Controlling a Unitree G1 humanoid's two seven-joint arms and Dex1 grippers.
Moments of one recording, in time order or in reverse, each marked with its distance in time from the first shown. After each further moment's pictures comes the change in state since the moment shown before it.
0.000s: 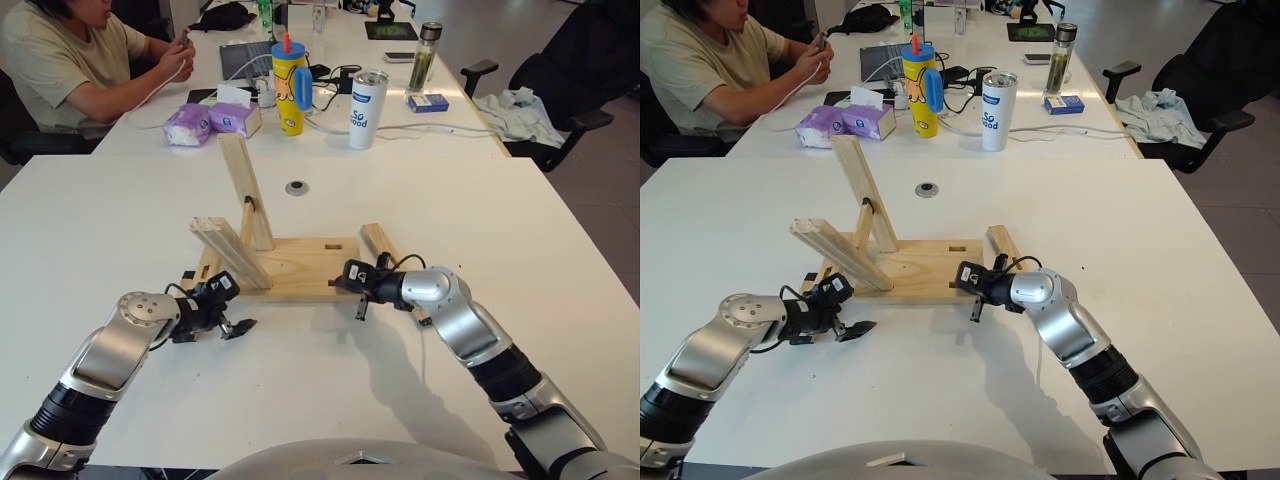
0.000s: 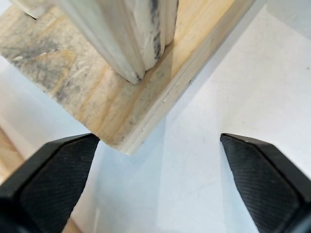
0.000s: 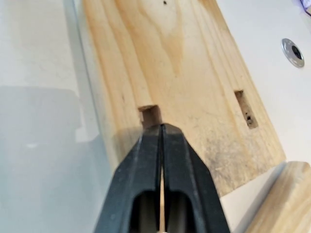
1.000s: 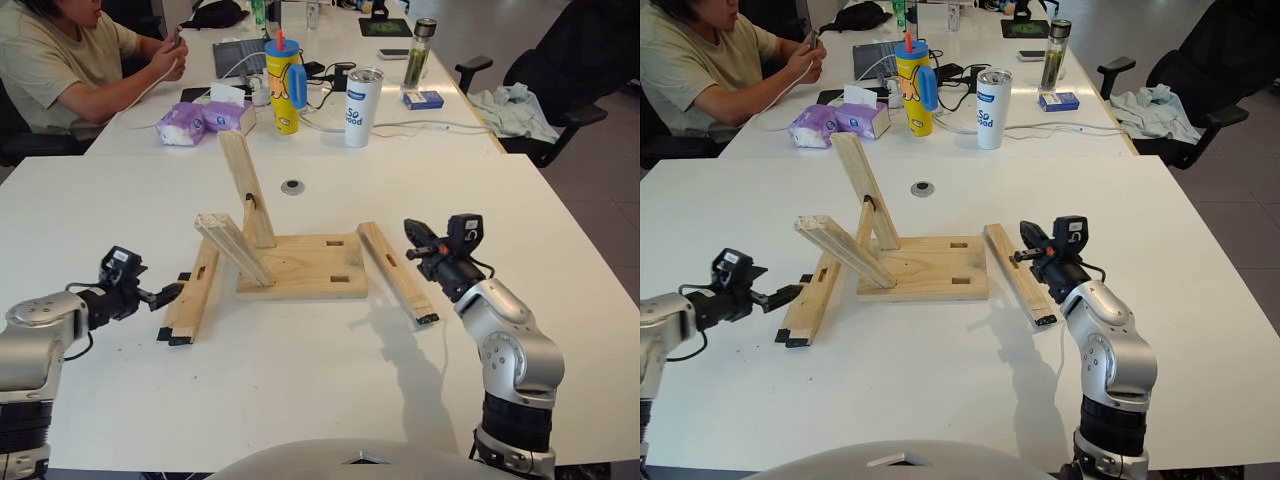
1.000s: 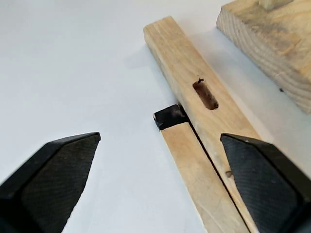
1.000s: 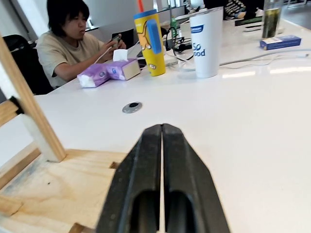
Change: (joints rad) left arm 0.109 0.042 0.422 0.223 -0.100 -0.088 0.078; right arm 0.212 0.364 -0.668 -0.352 0.558 0.256 -0.496
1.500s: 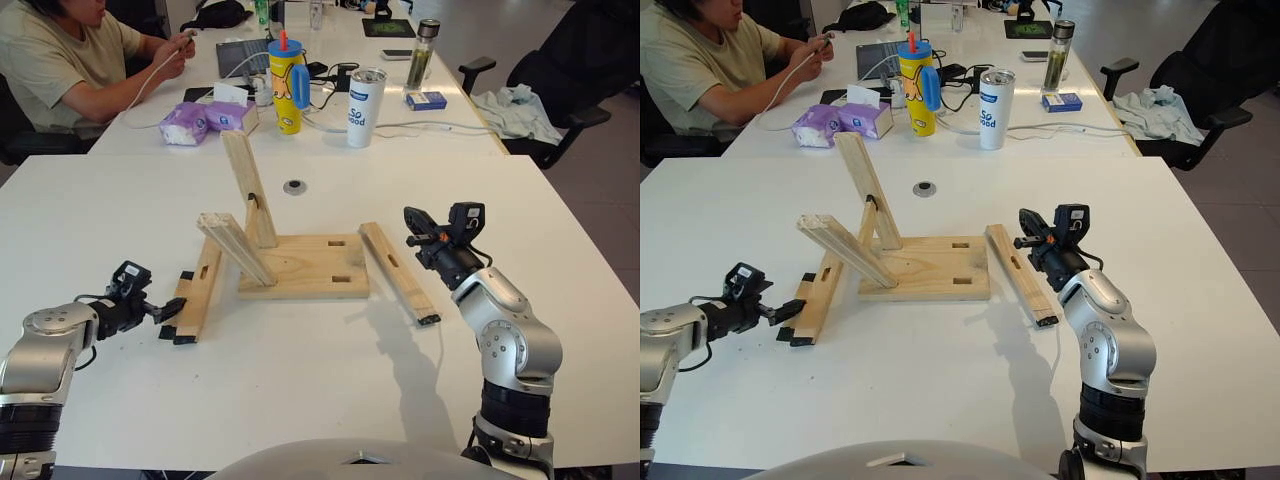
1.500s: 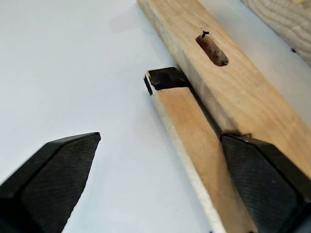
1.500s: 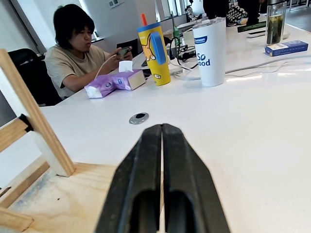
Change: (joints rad) left arm 0.032 0.005 -0.057 0.037 0.025 -0.003 -0.024; right arm -0.021 -0.039 0.042 0.035 0.046 -0.009 -0.034
